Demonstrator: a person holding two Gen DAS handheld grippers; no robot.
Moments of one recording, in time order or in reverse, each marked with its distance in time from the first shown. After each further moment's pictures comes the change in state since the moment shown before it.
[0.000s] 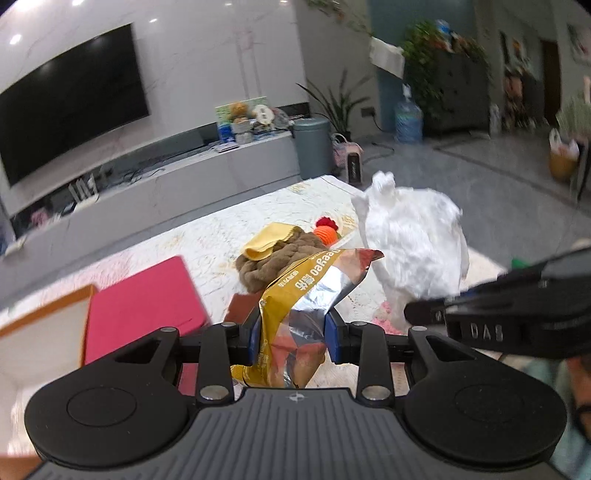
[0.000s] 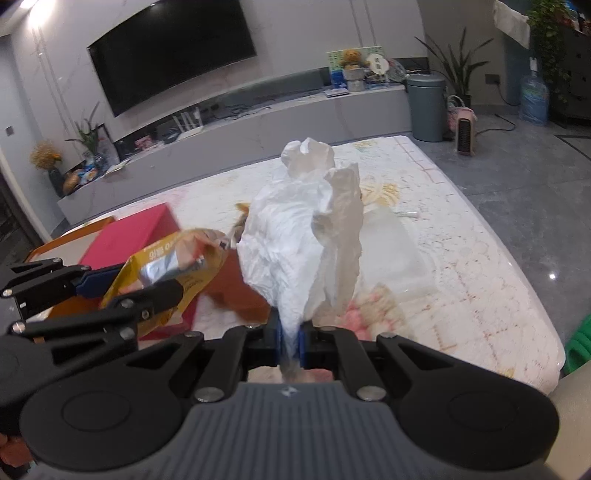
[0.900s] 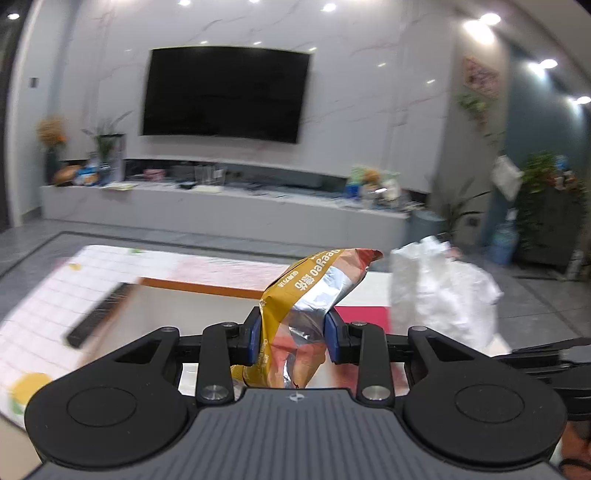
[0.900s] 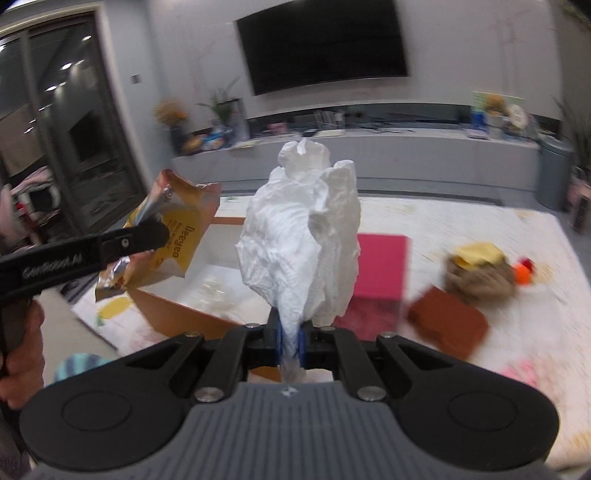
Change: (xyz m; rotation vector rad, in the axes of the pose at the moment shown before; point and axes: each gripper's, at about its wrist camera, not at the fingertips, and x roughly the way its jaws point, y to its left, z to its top) left arm -0.150 0.196 -0.020 -0.425 -0.155 0.239; right arm -0.056 0.193 0.014 -0.295 -0.008 0.313
